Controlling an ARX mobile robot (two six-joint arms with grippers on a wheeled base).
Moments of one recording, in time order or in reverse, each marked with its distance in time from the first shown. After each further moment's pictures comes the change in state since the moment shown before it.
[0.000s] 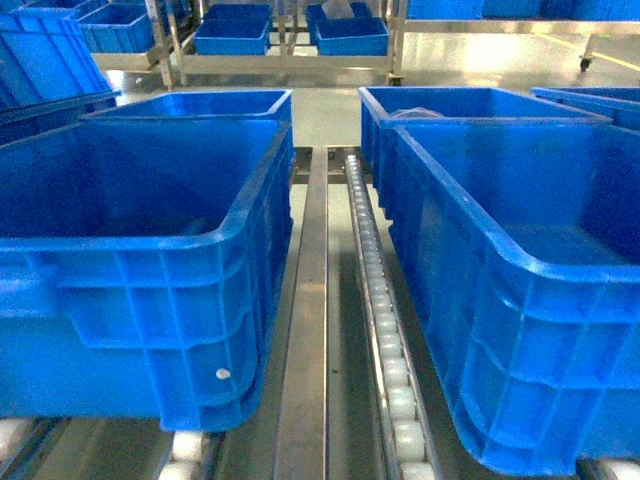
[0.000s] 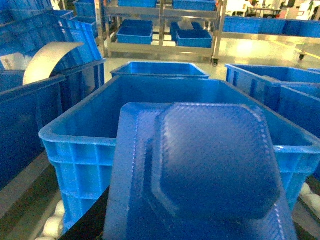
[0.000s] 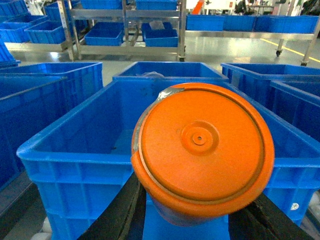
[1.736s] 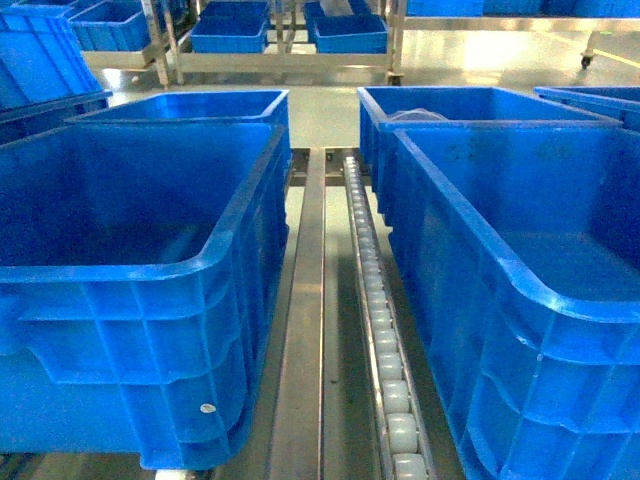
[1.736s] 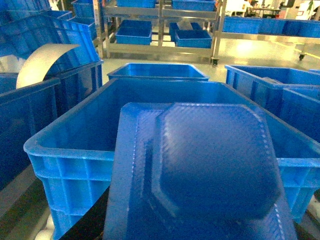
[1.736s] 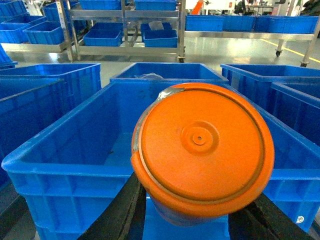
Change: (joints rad) left arm 0.000 0.000 0.000 -0.002 0.001 0.000; right arm 0.000 0.000 0.000 -0.005 0.000 0.000
